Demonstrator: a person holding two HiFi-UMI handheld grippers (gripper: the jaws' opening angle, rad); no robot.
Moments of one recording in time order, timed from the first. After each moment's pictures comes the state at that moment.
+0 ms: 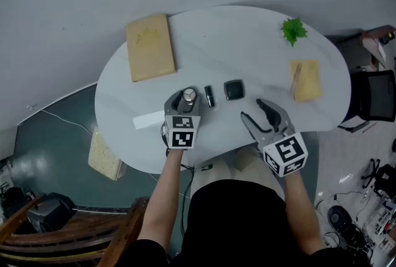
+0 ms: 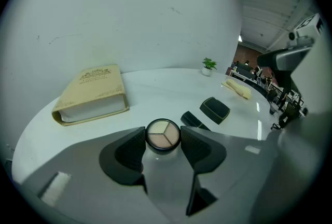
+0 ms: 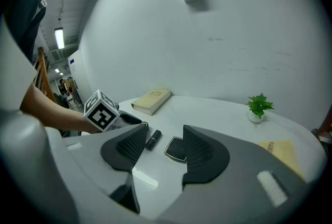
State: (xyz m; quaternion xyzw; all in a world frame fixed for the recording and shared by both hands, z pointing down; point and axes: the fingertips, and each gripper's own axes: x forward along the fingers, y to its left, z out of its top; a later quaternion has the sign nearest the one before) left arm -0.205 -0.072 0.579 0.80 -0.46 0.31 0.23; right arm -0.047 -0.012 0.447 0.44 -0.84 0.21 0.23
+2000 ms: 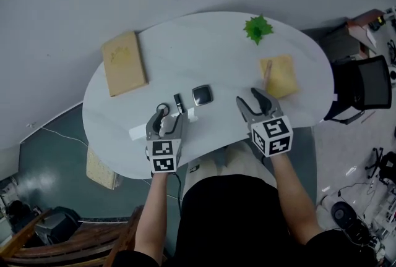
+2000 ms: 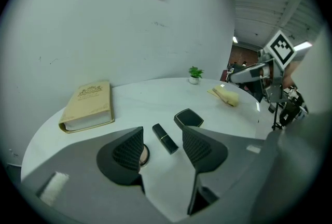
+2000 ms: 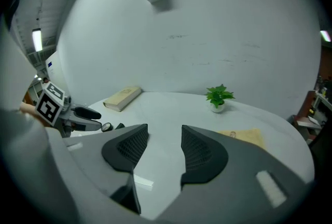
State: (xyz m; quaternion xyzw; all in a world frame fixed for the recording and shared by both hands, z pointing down) left arm -0.162 -0.033 0.527 0.81 -0.46 0.30 0.20; right arm 0.070 -0.035 0.472 0.52 -0.78 0.24 0.23
